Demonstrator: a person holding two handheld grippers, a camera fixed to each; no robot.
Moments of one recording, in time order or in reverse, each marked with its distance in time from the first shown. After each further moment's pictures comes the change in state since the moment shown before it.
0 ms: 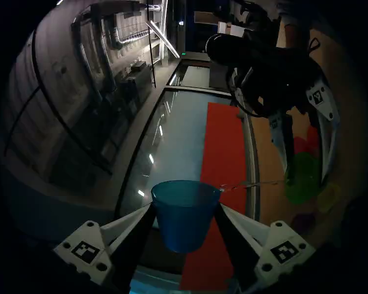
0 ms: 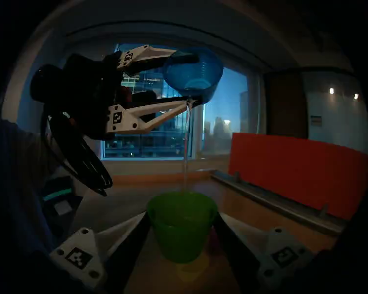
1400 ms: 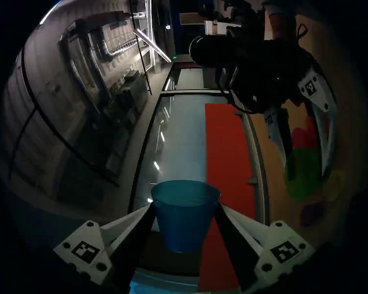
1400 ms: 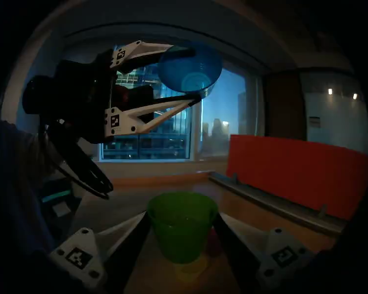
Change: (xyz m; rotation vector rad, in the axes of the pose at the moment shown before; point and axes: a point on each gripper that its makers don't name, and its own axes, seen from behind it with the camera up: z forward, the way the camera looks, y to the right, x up) left arm 0.015 -0.008 -0.003 0.022 0.023 0.125; right arm 0.004 0.003 -0.002 -0.014 0.011 0.003
